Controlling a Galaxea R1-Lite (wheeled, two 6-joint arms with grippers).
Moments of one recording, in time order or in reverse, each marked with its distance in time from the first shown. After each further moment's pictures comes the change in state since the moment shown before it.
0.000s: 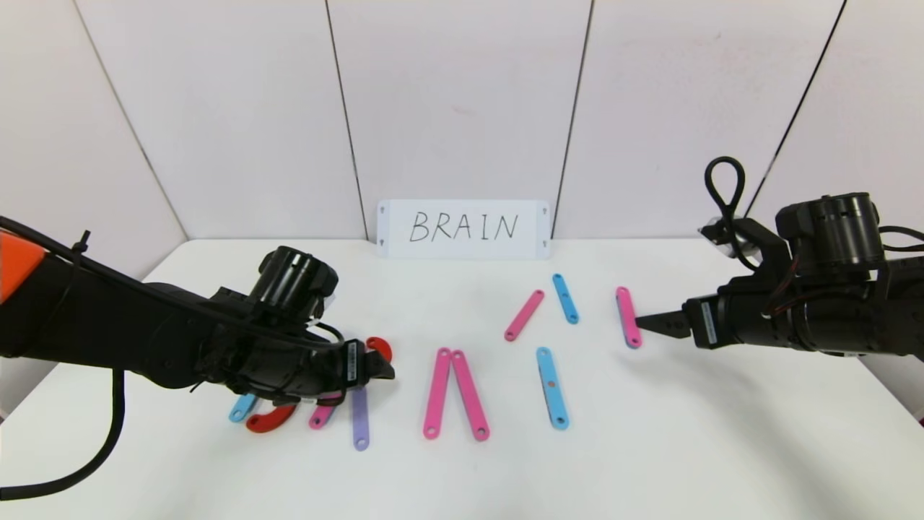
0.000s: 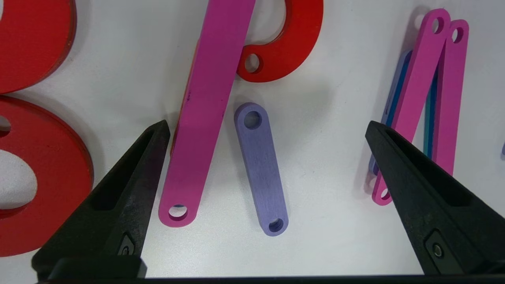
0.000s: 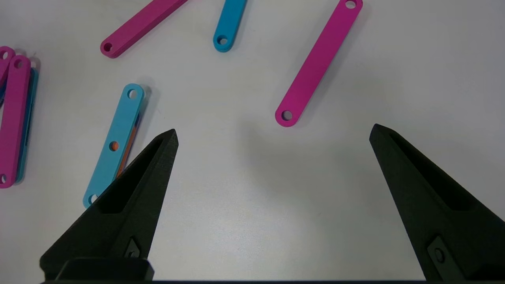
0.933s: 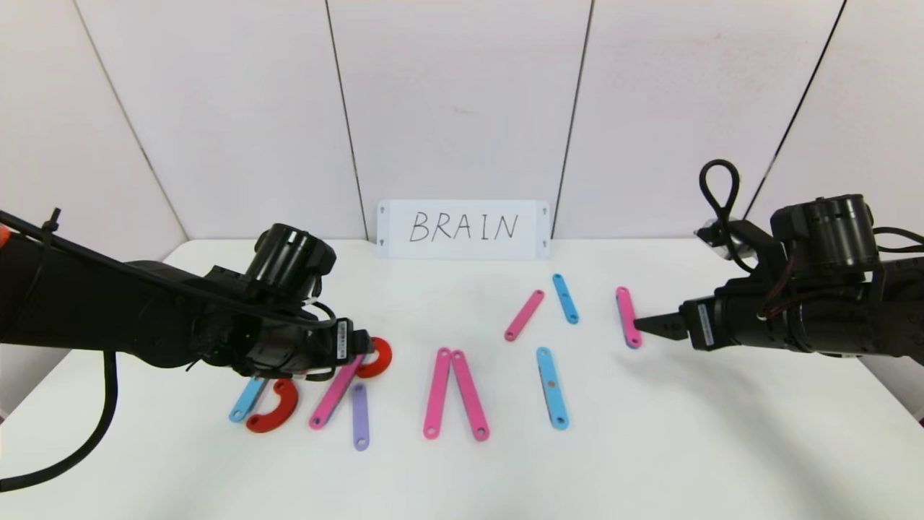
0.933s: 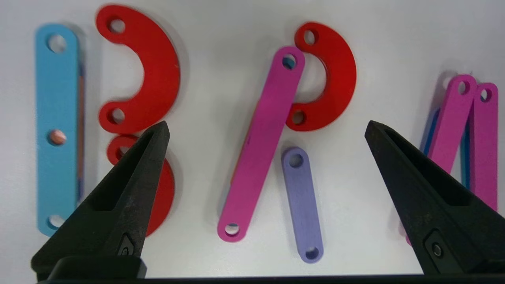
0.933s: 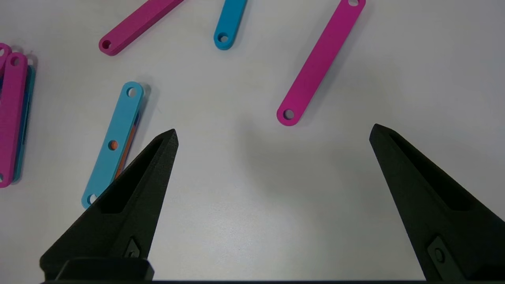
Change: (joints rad) left arm -0.001 -0.021 -0.077 0.049 0.239 0.076; right arm 0.010 0.006 0.001 0.000 -0.017 0.000
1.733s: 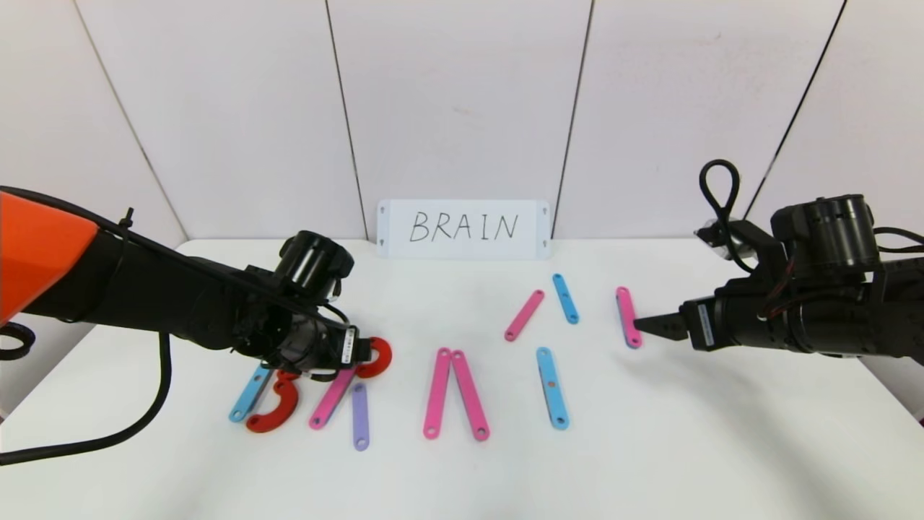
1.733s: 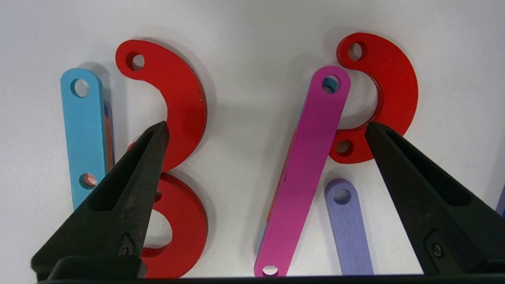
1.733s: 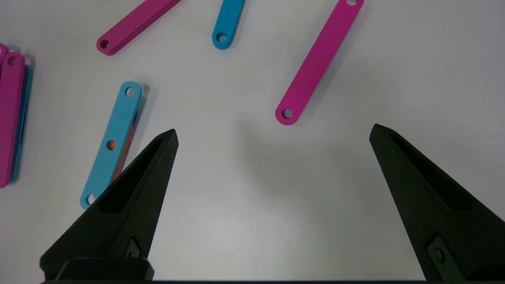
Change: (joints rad) left arm 0.014 0.108 -0.084 0.056 0.064 0.124; right arm 0.003 -0.004 0.002 0.000 -0.003 0.000
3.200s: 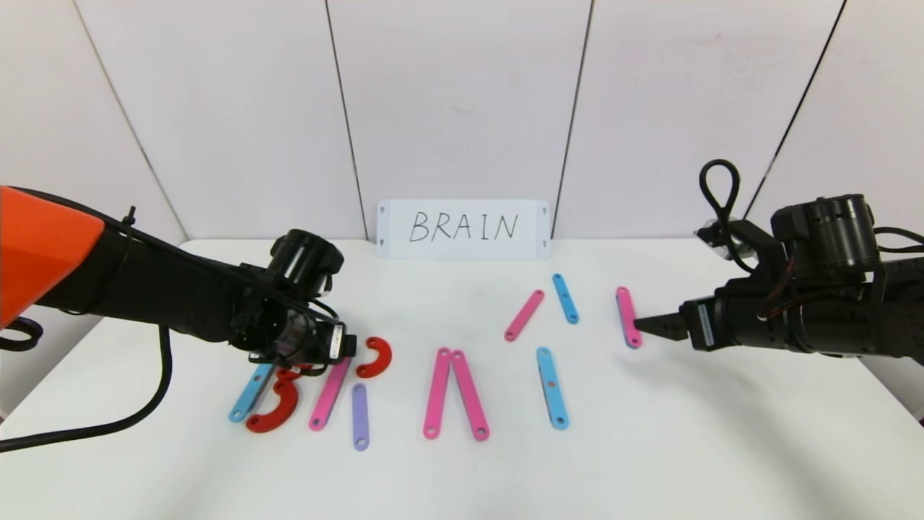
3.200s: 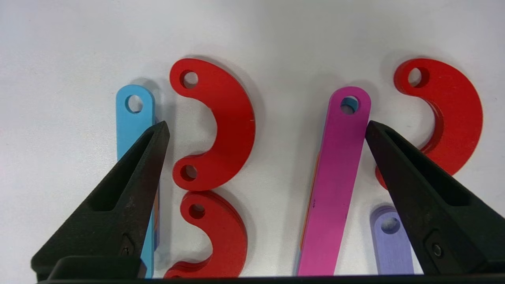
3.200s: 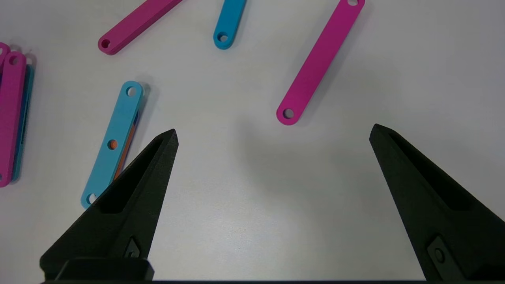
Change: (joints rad) left arm 0.050 0.023 -0.015 -0.001 0.050 0.037; right arm 0.001 0.000 0.000 0.000 0.000 0.000
